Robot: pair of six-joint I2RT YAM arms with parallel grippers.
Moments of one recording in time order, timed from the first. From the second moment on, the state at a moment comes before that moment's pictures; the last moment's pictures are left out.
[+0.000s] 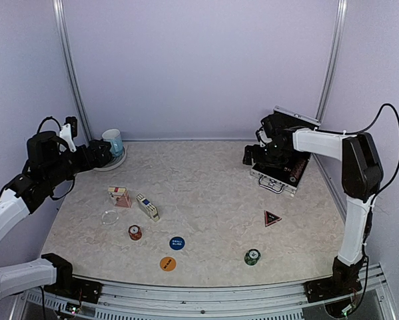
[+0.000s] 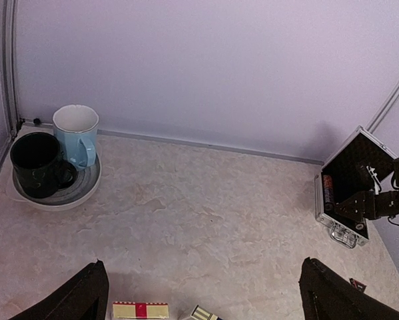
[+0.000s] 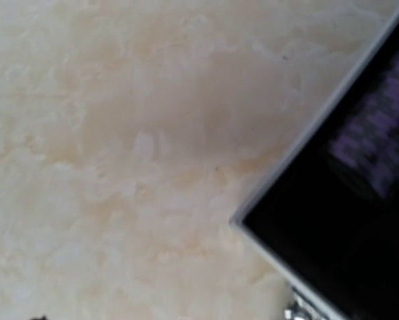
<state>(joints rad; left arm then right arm) -0.29 0.84 0.77 -0.16 0.03 -0.36 0.39 1.98 1.54 -0.48 -0.04 0.33</state>
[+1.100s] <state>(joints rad) -0.28 0.85 0.77 -0.16 0.03 -0.36 0.39 2.27 1.82 -0.56 -0.04 0.31</state>
